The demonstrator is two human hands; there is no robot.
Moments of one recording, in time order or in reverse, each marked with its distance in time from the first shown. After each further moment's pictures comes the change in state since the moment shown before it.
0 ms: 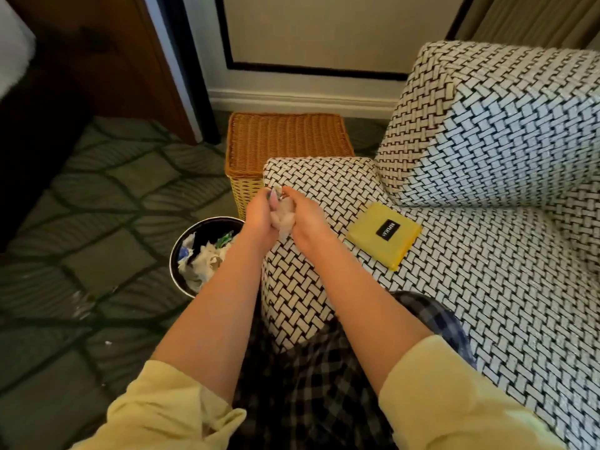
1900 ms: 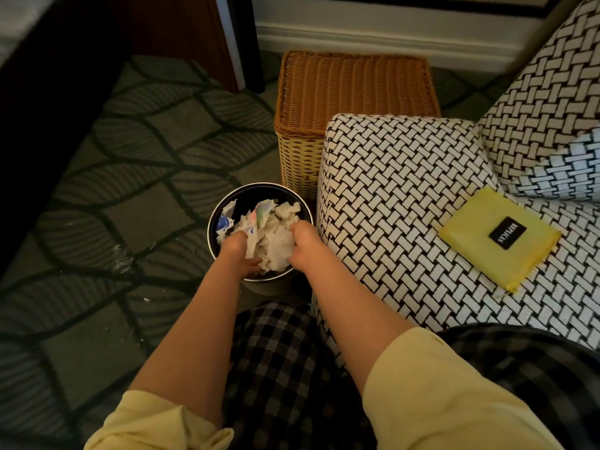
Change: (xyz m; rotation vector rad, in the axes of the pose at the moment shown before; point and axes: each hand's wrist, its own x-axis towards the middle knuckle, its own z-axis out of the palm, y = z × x) left_hand 0.066 -0.030 -0.162 0.148 0.471 -0.312; right_hand 0.053 0.091 0.071 0.069 0.012 0.520
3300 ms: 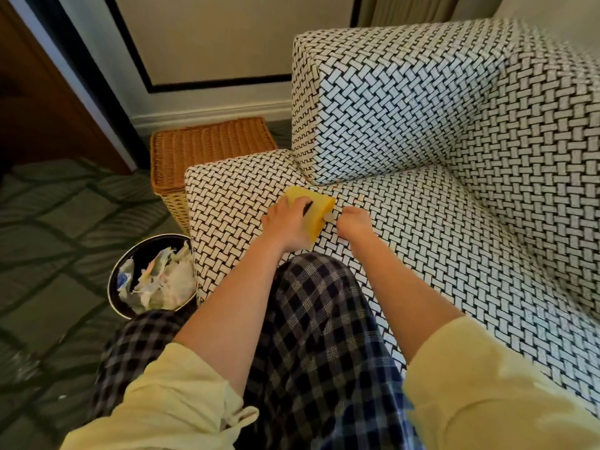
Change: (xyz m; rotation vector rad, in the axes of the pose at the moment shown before) left_hand -0.205 -0.084 0.198 1.595 -0.336 1.169; right_hand -0.133 -0.042 -0.272 -0.259 0.498 -0.514
